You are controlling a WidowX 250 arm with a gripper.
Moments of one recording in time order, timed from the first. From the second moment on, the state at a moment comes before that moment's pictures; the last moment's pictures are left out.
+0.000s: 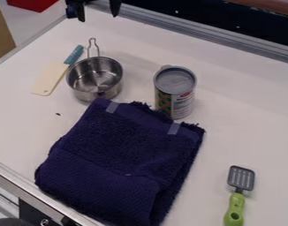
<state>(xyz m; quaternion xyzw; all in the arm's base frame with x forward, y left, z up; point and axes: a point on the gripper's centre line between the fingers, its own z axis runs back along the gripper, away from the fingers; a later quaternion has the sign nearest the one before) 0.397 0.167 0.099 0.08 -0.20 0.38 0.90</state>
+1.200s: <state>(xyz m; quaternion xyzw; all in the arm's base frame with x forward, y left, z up) 0.359 0.125 0.057 0.04 -0.15 0.48 0.86</state>
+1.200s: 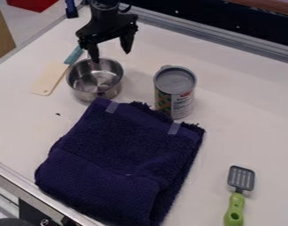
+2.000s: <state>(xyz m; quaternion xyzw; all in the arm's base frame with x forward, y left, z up) 0.373 0.119 0.031 0.06 -0.12 0.54 0.83</state>
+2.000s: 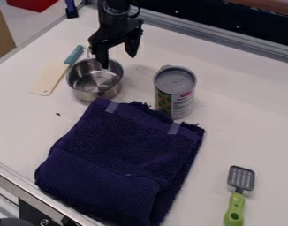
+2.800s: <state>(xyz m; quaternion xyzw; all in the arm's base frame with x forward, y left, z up) 0.371 0.119 0.012 0.04 -0.13 0.53 0.84</state>
